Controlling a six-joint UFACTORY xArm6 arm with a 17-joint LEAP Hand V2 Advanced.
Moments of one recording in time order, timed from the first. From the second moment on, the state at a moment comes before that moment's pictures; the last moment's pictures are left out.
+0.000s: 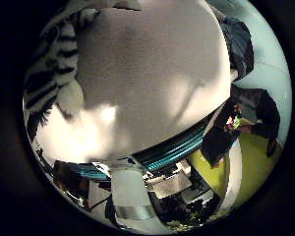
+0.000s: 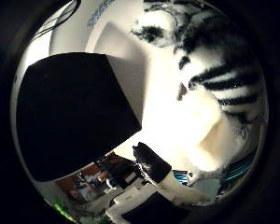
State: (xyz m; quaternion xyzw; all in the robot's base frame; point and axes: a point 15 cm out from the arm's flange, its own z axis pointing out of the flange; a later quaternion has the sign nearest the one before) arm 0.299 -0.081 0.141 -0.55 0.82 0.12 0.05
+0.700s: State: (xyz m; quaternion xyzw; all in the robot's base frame) arm 0.303 -0.095 0.140 -0.57 0.81 0.09 0.02
